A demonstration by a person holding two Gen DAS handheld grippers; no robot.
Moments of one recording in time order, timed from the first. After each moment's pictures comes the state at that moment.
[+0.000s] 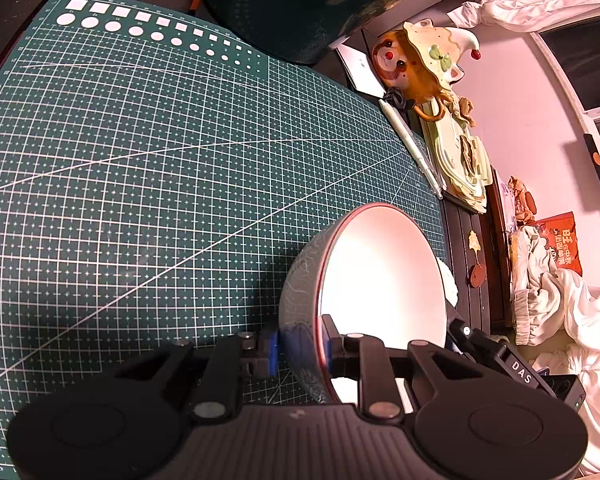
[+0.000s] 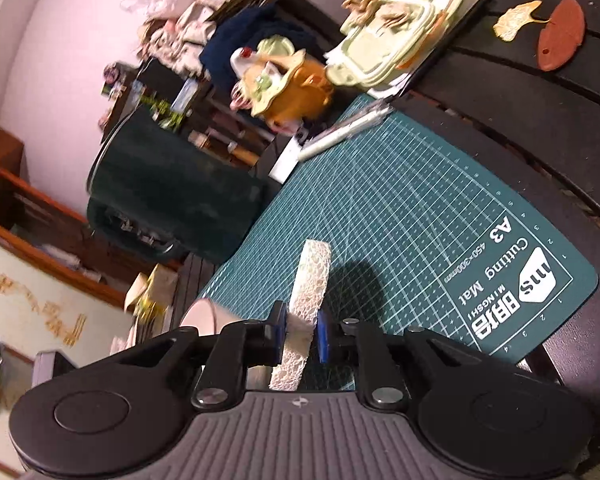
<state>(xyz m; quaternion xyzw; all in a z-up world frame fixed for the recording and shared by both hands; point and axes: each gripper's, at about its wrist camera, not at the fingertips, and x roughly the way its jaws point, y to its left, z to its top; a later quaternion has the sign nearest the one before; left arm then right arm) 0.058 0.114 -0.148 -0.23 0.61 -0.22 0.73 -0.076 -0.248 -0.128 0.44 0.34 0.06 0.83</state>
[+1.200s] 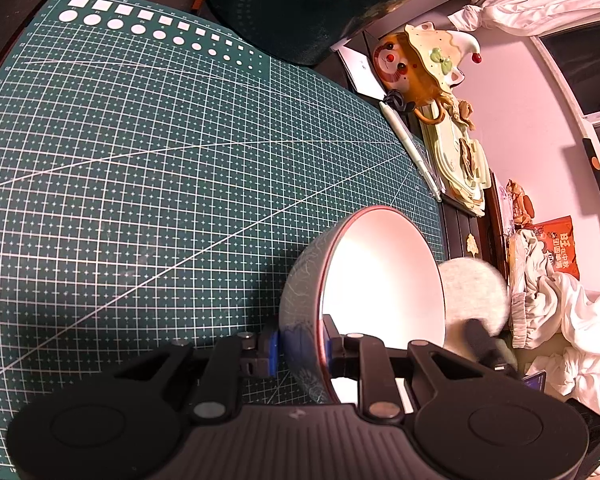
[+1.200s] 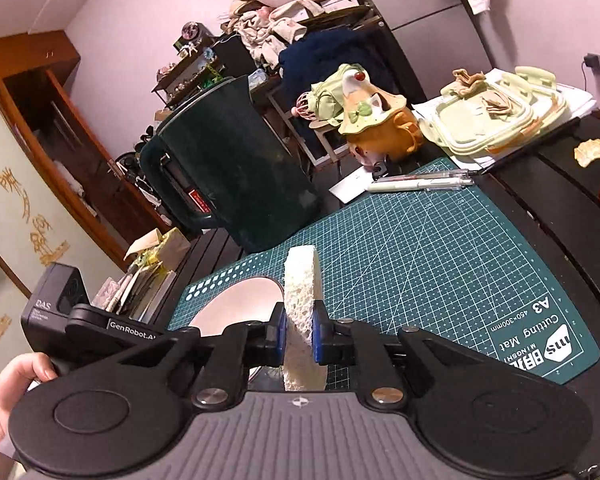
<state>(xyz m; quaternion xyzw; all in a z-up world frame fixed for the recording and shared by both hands) 0.057 0.113 -0.146 -0.23 0.61 -0.21 0.73 -0.089 -0.215 -0.076 0.30 0.29 0.12 0.90</state>
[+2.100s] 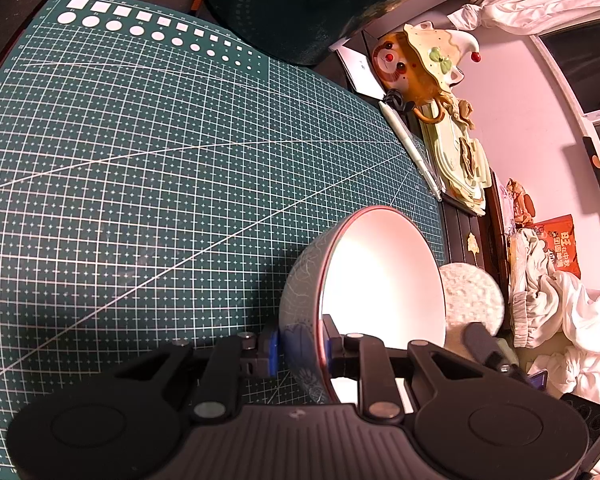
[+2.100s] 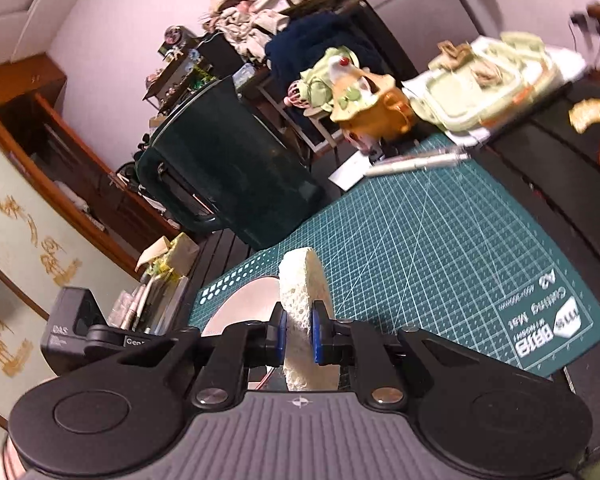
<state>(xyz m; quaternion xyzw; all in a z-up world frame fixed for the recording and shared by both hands) 0.055 0.102 -0.142 -0.23 0.61 -0.21 0.73 -0.086 -0.220 -0.079 0.36 0.32 0.13 0.87</state>
